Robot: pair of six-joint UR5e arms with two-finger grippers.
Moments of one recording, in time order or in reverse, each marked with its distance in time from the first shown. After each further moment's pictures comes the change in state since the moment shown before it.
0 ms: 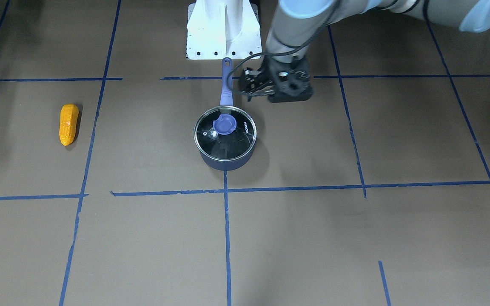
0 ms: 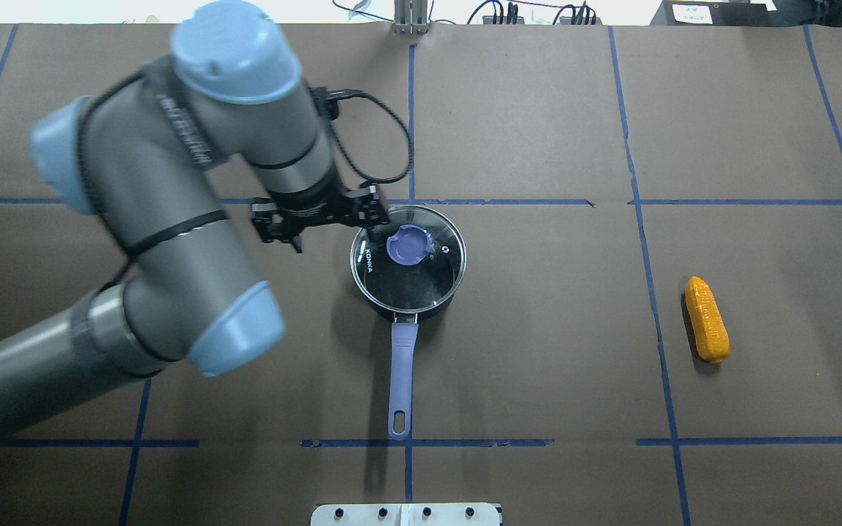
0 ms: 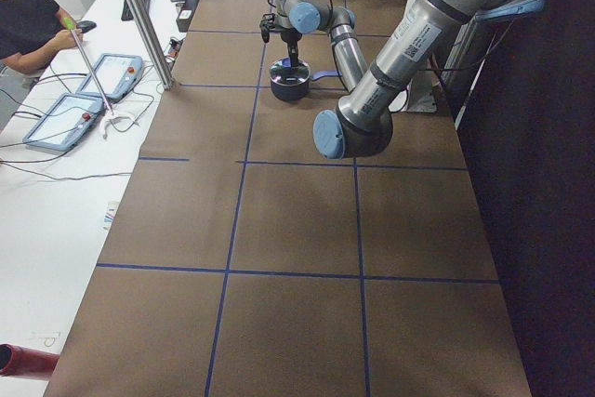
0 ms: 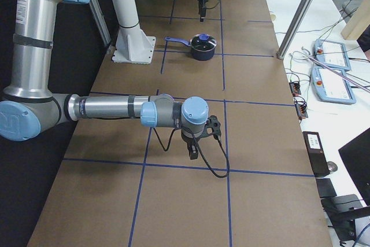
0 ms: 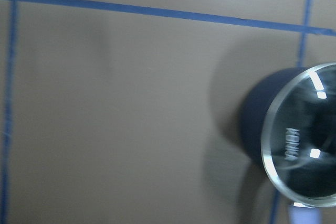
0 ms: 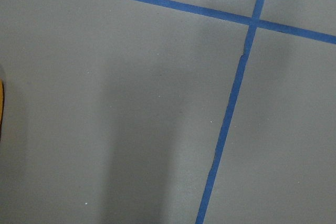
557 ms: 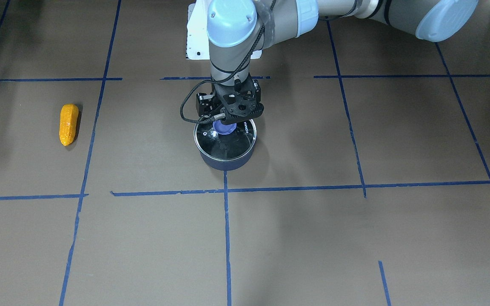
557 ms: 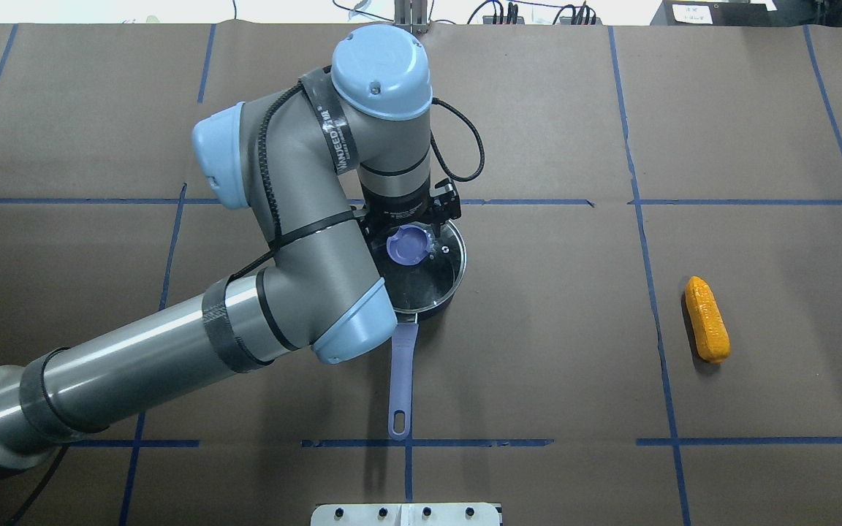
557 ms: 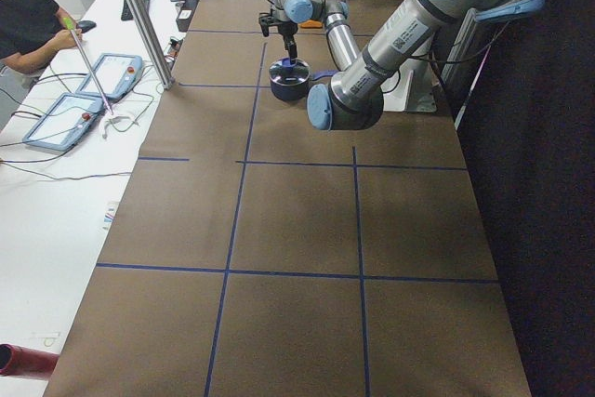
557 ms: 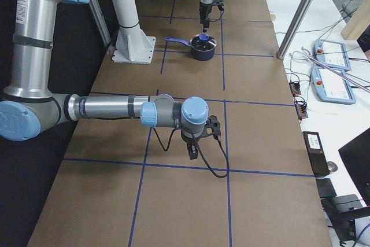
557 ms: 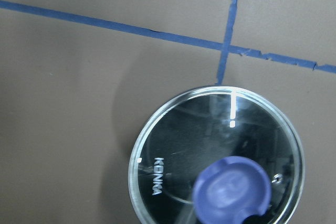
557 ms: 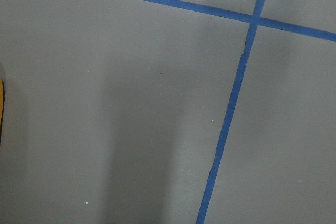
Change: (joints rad) left arm 0.054 -0.150 0.227 -0.055 0.051 -0.177; right arm -0.002 -0.002 -0.001 -0.001 0.002 0.000
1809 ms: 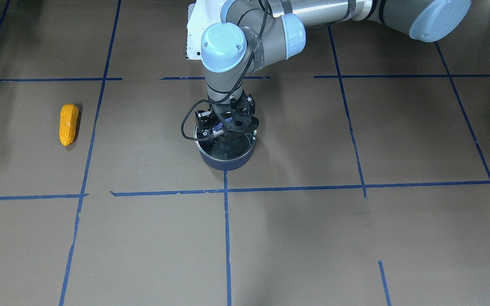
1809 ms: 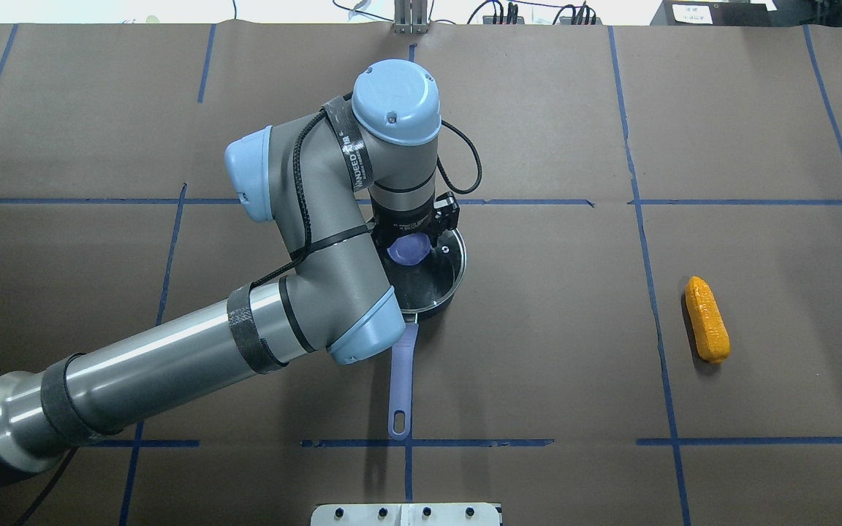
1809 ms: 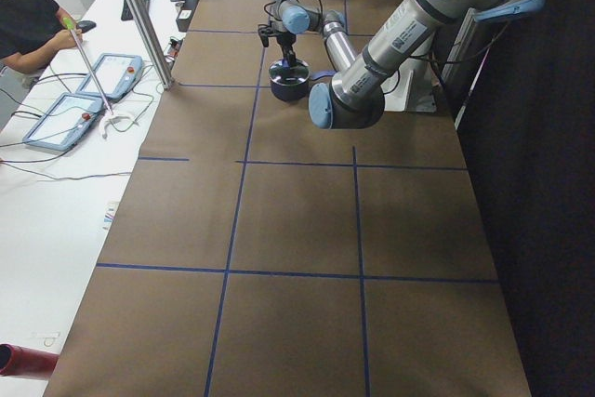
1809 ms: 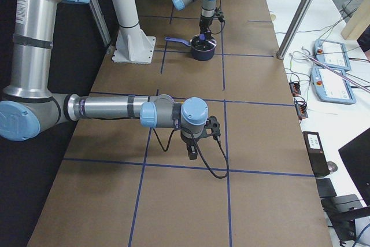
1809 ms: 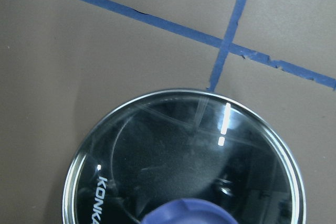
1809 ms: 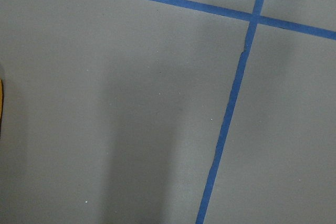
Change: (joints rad) left arm 0.020 0.008 0.089 -0.088 0.019 -0.046; right arm 0.000 -0.002 -0.001 0.000 0.000 0.000
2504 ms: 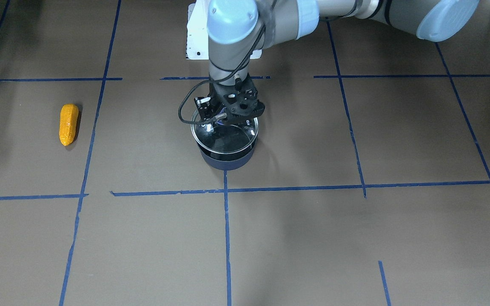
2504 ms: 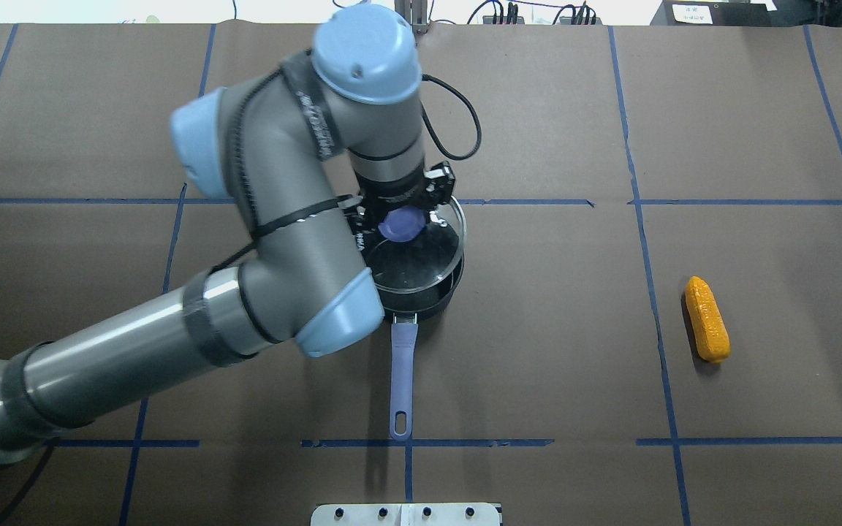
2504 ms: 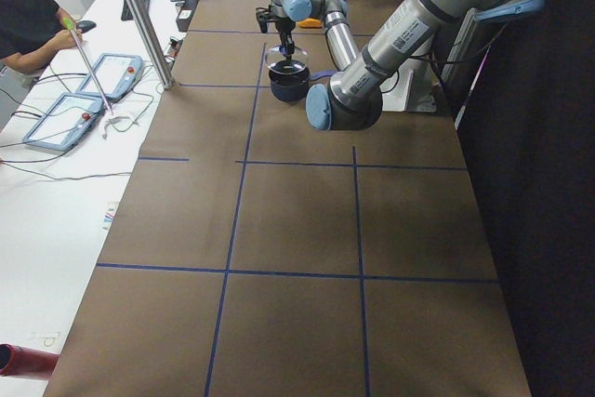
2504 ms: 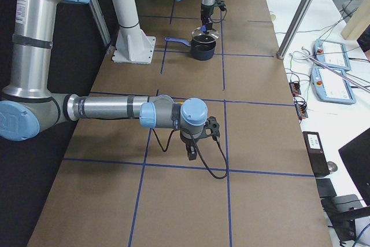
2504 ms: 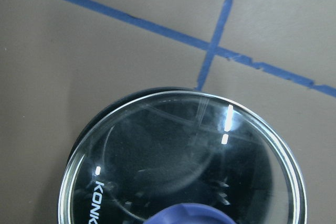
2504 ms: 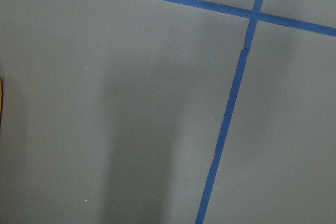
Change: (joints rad) left arm -0.056 0.045 -0.205 0.096 -0.002 0.019; right arm -0.002 -0.004 0.000 0.000 0.000 0.000
